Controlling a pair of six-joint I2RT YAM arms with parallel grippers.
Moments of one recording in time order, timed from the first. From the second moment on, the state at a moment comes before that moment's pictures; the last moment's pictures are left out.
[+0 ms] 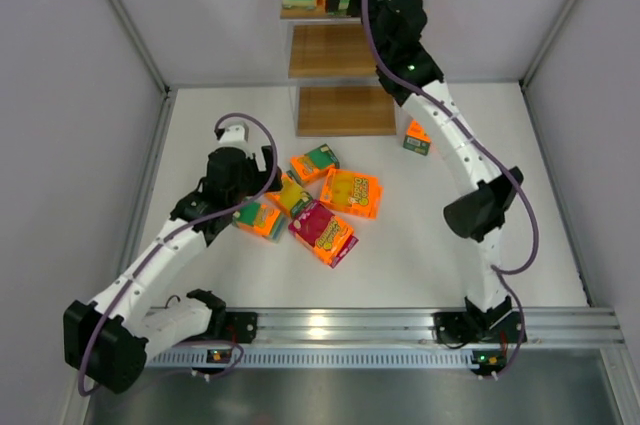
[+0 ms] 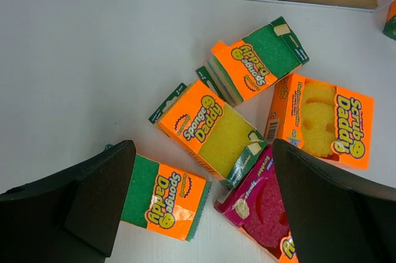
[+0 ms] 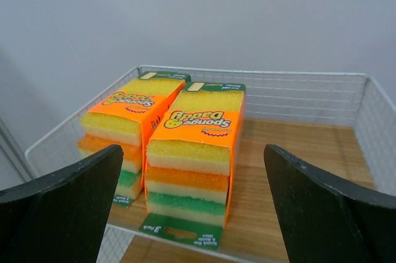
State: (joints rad) left arm -0.44 1.02 0.81 -0.29 -0.23 -0.39; right arm 0.59 2.12 2.46 0.00 0.30 -0.02
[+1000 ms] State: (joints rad) left arm -0.19 0.98 0.76 -0.72 -0.20 -0.89; right arm 0.85 1.22 0.74 -0.05 -0.07 0.27
